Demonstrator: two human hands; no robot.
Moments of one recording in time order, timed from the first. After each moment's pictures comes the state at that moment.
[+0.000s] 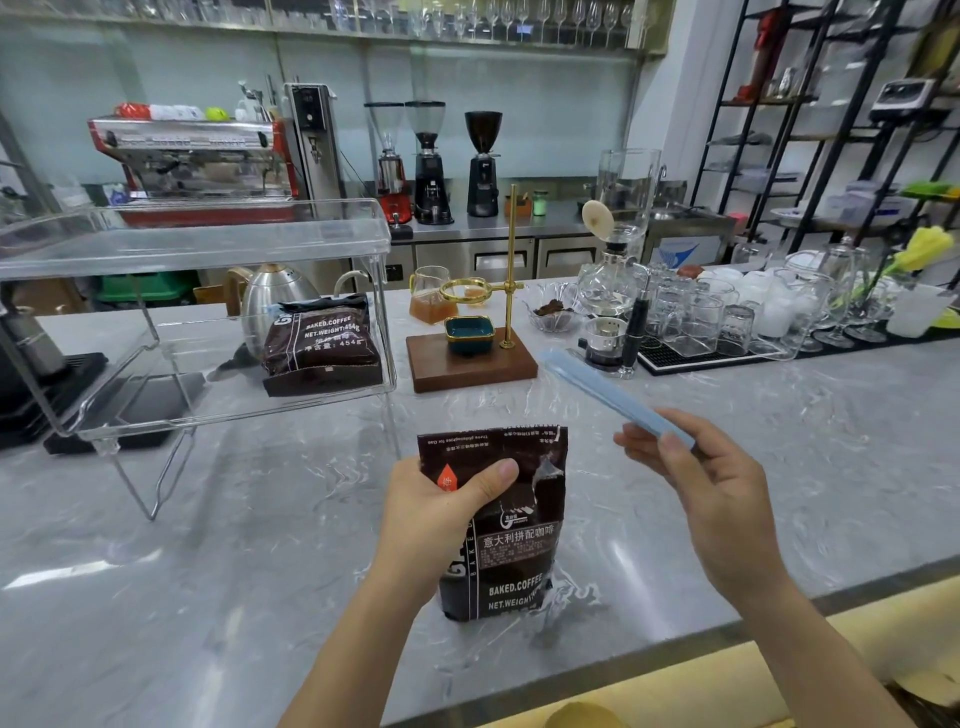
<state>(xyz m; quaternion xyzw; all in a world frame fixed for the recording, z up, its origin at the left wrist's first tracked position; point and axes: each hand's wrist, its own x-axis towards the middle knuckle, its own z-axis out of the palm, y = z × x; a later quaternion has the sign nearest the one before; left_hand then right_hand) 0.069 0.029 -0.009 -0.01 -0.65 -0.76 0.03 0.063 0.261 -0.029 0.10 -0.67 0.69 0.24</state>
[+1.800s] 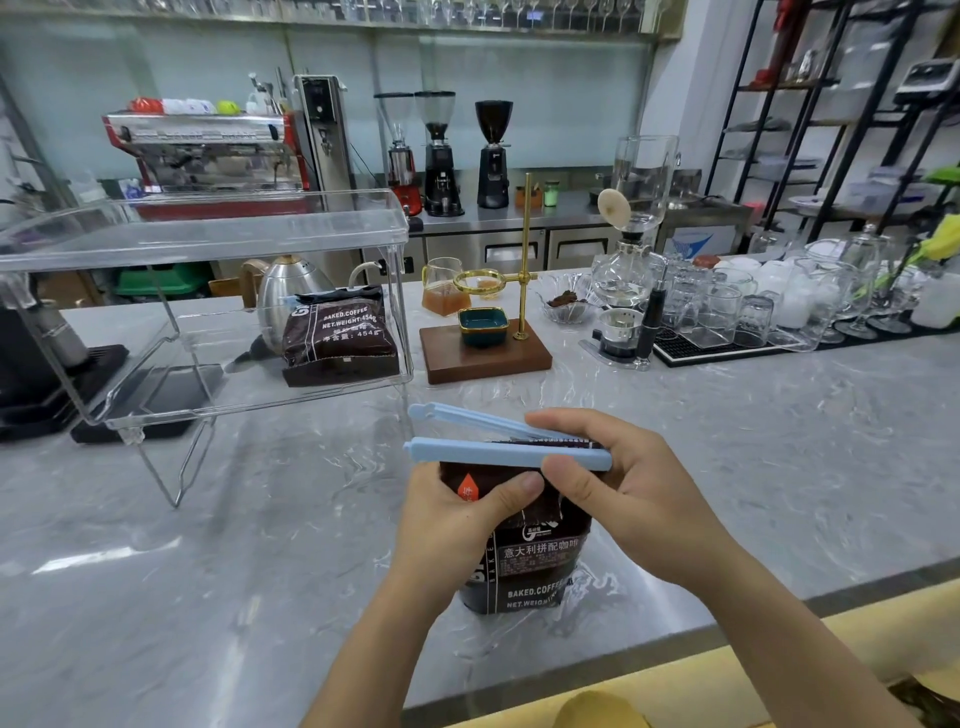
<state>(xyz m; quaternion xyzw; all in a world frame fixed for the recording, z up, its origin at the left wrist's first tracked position) 0.075 0.023 -0.019 -0.09 -0.65 -0.75 0.06 0.080 0.197 0.010 0.21 -0.77 0.61 0.05</state>
